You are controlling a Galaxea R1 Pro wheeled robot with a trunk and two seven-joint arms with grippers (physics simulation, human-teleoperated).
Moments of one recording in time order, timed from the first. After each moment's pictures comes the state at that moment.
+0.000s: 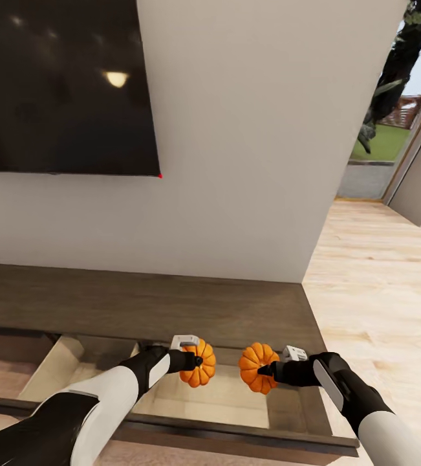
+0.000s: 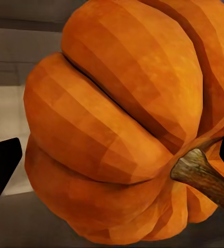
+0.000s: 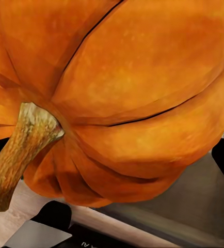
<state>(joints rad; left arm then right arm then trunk) -0.92 -0.17 -0.08 -0.04 0.12 0.27 -0.14 -0.61 -0.16 0.15 -0.67 -0.35 0.76 0.40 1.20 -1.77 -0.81</state>
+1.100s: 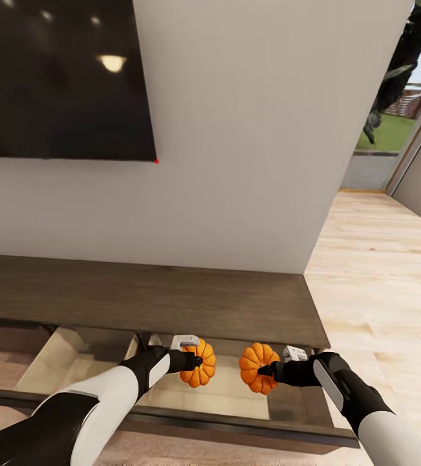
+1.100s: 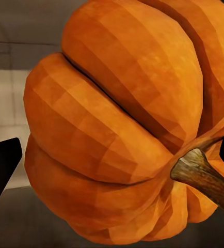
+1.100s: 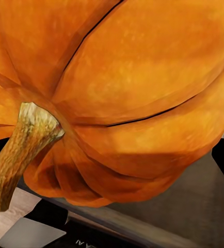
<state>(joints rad) -0.92 -0.17 -0.09 -0.04 0.12 0.27 -0.14 -0.61 -0.16 0.15 -0.67 -0.35 0.77 0.40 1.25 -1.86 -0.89</state>
